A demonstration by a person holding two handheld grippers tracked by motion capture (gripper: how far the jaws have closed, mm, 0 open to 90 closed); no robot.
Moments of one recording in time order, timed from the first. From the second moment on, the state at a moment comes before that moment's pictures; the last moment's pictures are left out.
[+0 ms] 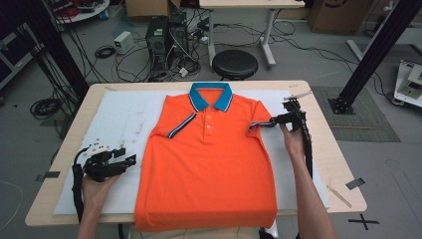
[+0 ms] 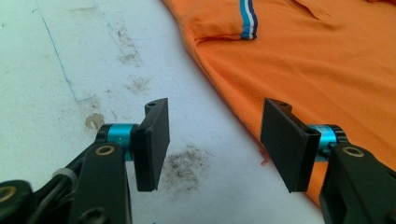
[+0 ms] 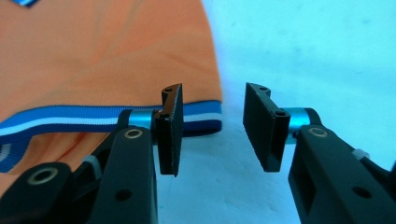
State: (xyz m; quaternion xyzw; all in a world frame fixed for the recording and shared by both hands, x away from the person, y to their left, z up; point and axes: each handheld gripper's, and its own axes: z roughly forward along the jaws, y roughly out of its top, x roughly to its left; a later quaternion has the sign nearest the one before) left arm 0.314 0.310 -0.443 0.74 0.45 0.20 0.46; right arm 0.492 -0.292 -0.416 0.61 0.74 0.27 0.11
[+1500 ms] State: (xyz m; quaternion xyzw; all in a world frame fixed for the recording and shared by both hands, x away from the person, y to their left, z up) left arm 0.314 0.308 -0.444 0.74 0.45 0.20 0.45; right arm 0.443 -0.221 -0.415 0.50 0.82 0.24 0.12
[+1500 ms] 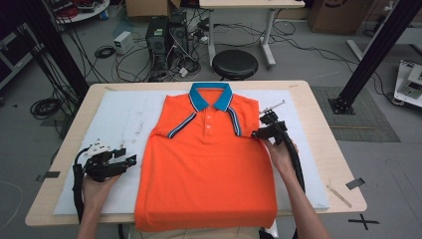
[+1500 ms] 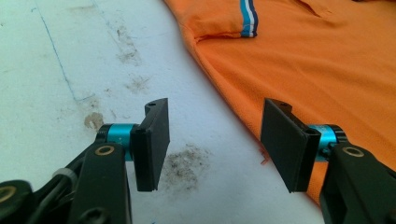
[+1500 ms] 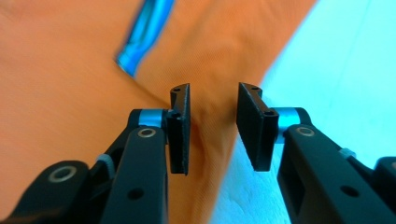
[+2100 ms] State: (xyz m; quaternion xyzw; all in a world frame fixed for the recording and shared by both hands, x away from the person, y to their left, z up) left arm 0.314 0.308 -0.444 0.75 0.45 0.20 0.45; right arm 0.439 -0.254 -0.421 0.52 0.81 0.22 0.13
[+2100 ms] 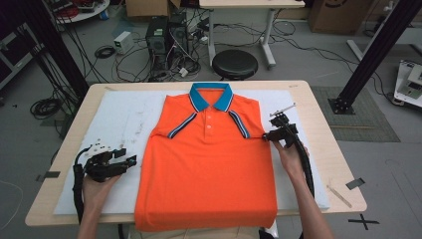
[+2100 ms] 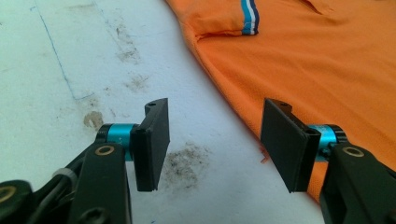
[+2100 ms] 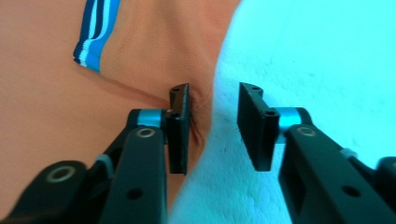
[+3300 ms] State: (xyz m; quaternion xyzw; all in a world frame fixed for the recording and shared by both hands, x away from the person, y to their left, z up) left arm 0.259 0.271 -0.448 0.82 0.39 0.13 0.41; right arm 0.254 -0.282 -0.446 0.46 0.81 0.36 0.10
